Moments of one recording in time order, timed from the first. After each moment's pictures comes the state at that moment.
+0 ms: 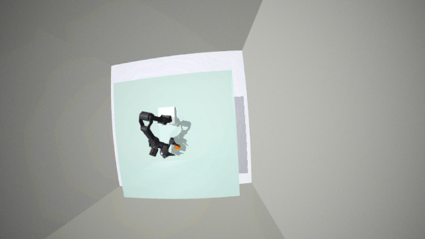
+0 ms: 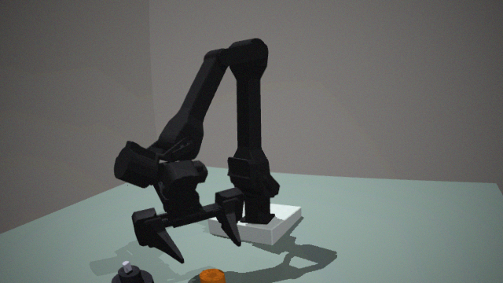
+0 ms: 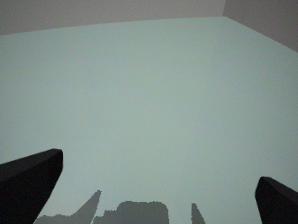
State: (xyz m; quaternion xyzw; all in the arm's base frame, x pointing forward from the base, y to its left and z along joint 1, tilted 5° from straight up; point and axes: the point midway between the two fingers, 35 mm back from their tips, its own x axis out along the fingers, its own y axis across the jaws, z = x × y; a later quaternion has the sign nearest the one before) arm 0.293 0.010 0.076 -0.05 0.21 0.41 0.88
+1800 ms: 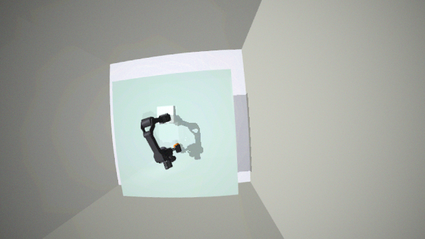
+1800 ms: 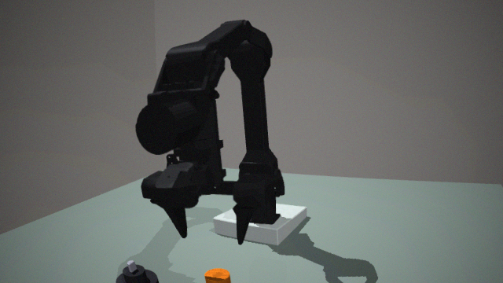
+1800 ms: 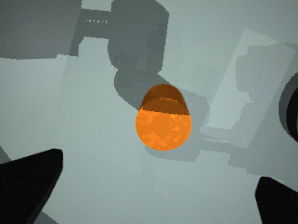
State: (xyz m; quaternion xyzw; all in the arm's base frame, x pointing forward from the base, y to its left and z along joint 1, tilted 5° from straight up) arm 0.295 0.017 0.107 -0.01 0.72 0.03 0.69
